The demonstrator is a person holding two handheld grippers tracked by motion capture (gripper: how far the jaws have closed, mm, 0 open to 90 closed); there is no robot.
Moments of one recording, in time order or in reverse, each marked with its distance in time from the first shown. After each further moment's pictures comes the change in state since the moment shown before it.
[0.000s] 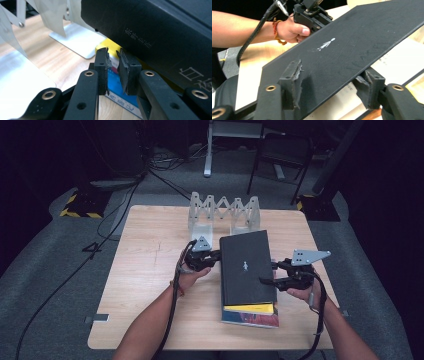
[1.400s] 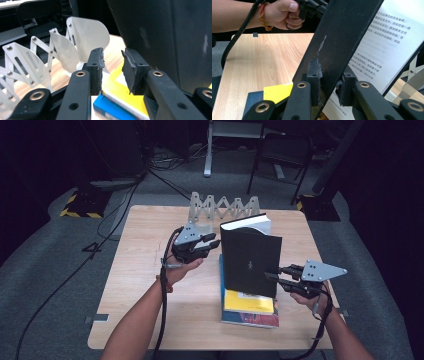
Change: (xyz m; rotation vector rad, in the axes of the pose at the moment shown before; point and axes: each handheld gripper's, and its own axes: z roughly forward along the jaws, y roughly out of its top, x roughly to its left) left arm -0.025 0.047 -0.076 -0.126 0.032 0.130; right arm 0.031 -0.002 -0.021 -0.161 -0.129 -0.221
